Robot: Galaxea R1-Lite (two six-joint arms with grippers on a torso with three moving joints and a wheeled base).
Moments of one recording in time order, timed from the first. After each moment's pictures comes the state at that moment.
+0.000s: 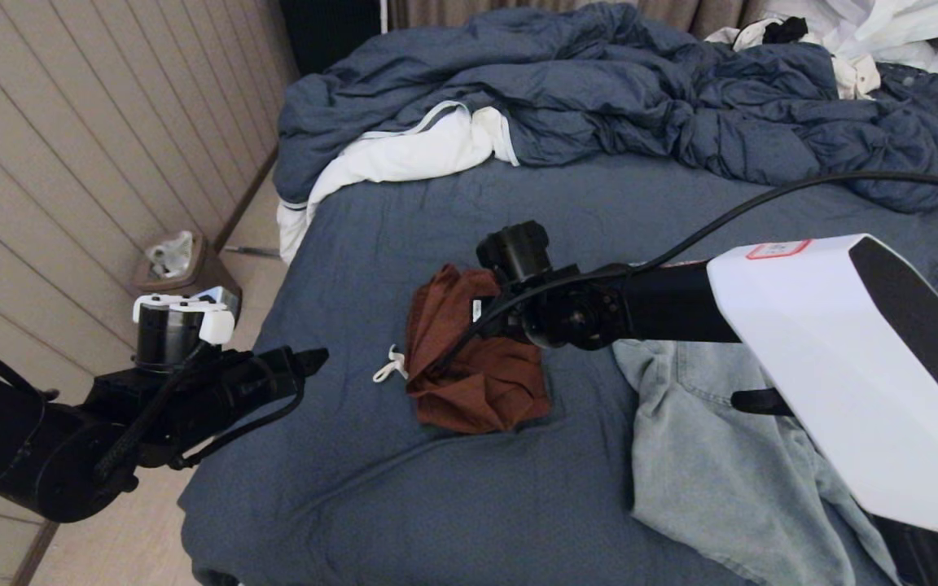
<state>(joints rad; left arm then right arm) -0.34 1.81 -0.66 -0.73 0.13 -0.47 0.60 2.30 -1.87 0.11 -0.38 0.33</state>
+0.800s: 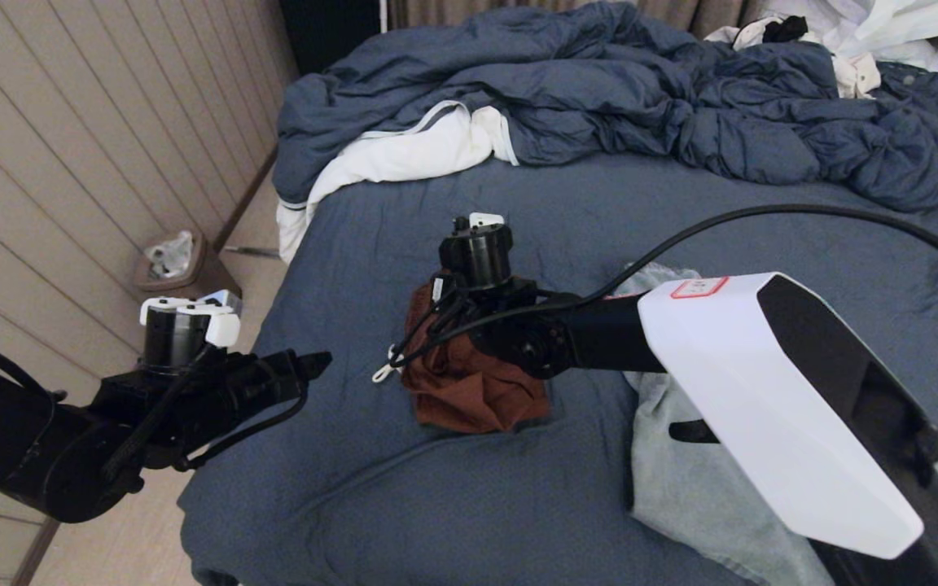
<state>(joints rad) -0.35 1.82 -0.66 -0.73 0.13 -0.47 0.69 2.41 -1.96 -0.24 -0.53 0.32</state>
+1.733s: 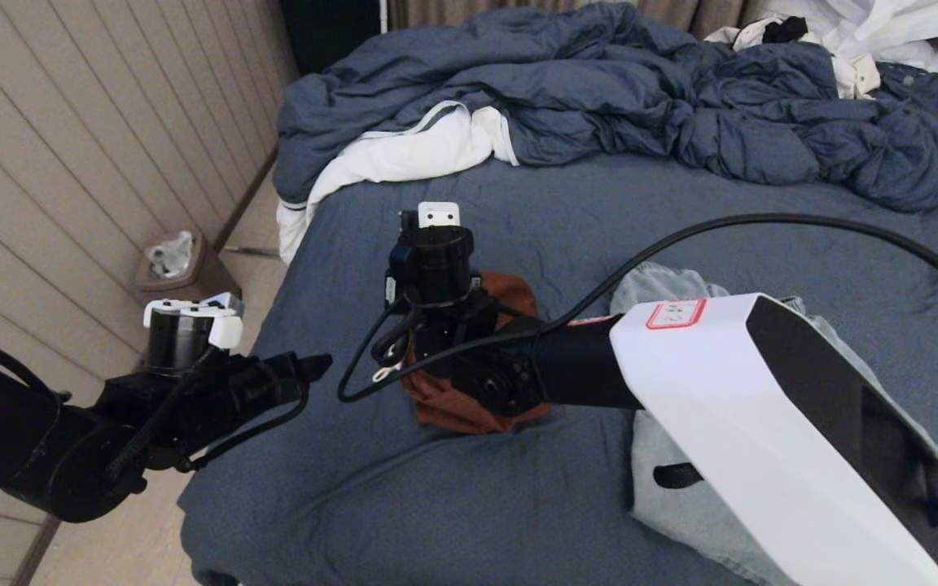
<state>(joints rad) -0.35 1.83 -0.66 -0.73 0.13 -0.47 0.81 2.40 -1.93 -0.43 -0.67 0.16</state>
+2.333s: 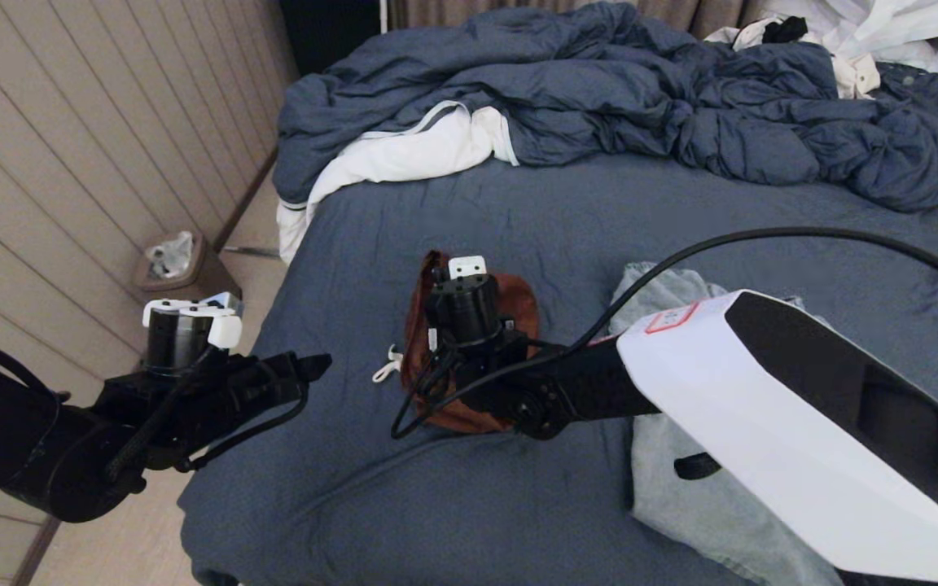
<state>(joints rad) -0.35 1.83 -0.66 -0.73 0.13 -0.47 0.75 2.37 -1.66 -0.42 -0.66 0.16</state>
